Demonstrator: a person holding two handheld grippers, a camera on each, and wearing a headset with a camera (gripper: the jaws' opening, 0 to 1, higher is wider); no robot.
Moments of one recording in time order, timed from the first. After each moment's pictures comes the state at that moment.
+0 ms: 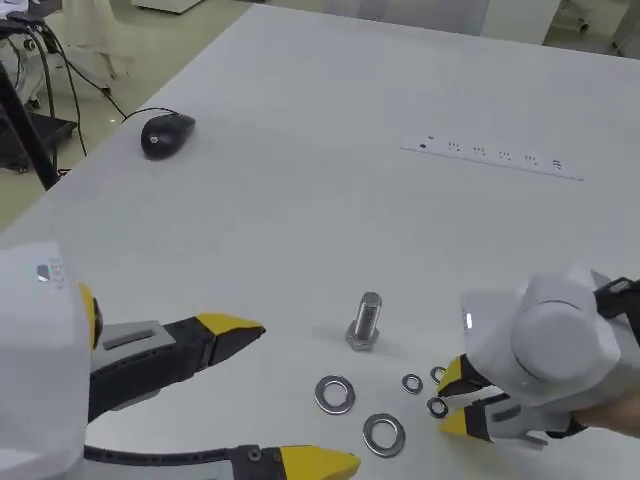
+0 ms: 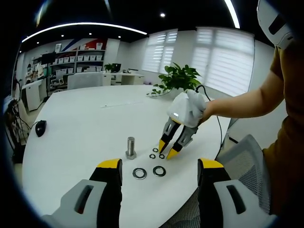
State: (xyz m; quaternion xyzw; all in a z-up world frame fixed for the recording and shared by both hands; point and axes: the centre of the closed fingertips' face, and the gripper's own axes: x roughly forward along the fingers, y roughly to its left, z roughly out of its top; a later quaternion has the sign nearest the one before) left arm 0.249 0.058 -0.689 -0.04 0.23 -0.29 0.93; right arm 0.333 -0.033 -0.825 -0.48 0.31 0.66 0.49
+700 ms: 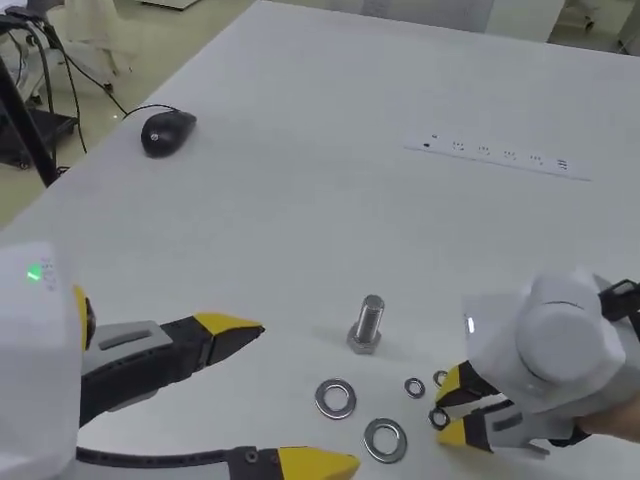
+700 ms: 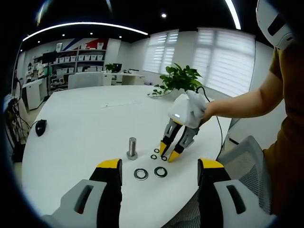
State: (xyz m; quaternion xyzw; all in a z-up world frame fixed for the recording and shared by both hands) left arm 0.252 0.063 -0.690 -0.04 0.23 -0.29 0.93; right arm 0.327 -0.030 -0.825 -0.46 0.32 0.67 0.49
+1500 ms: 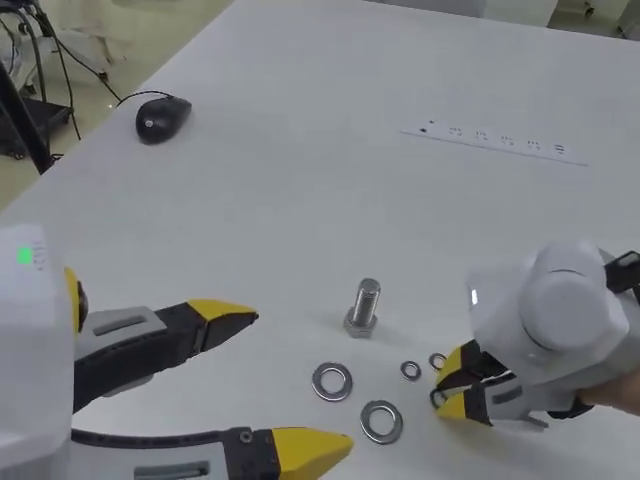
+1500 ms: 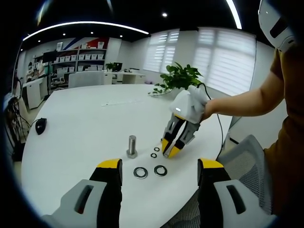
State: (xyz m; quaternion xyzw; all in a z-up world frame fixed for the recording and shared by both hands) left arm 0.252 0.060 -0.693 -0.04 0.23 -0.29 0.93; right arm 0.329 -0.033 -0.817 -0.45 0.32 0.67 0.50
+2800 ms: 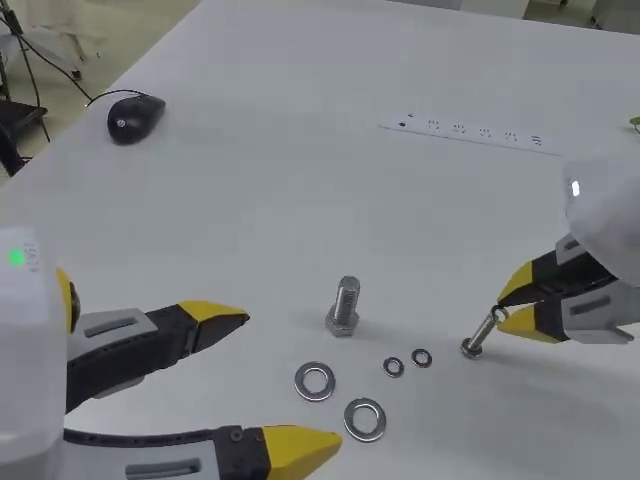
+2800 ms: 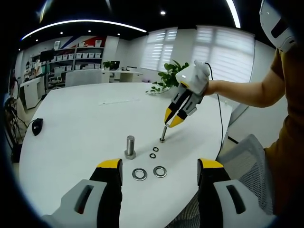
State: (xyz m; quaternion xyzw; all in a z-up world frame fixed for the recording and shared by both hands) left arm 0.259 0.056 -0.698 -0.04 0.24 -0.30 0.92; right arm 0.392 -0.065 -0.755 -0.47 0.30 0.61 0.56
